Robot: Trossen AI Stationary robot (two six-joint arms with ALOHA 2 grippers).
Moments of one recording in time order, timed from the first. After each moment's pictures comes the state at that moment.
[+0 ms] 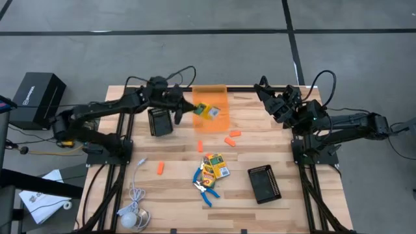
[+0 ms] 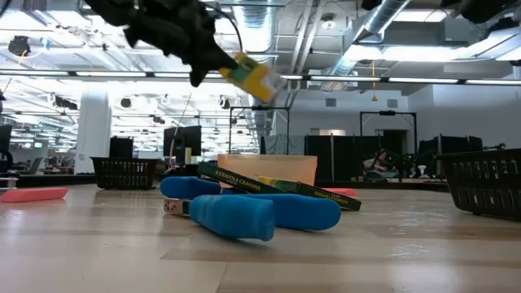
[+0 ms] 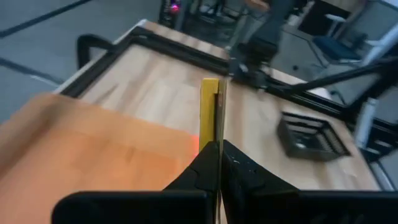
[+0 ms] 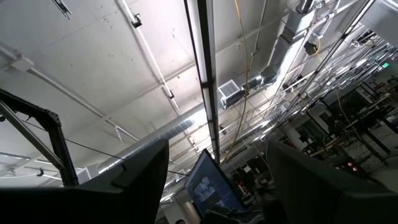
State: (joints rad) left arm 0.51 1.30 0.89 0.00 0.41 -0.13; right arm -0.10 1.00 0.62 1.08 0.21 0.57
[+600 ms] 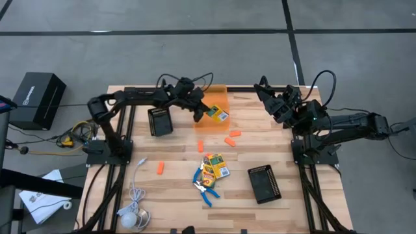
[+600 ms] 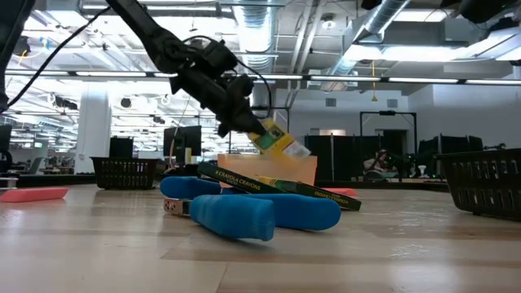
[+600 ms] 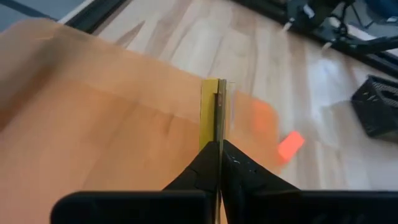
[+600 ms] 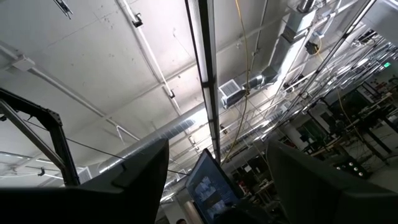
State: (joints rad) left arm 0.55 1.77 1.05 0.08 0.39 -0.05; right arm -0.09 1.00 0.62 1.08 0.20 0.57
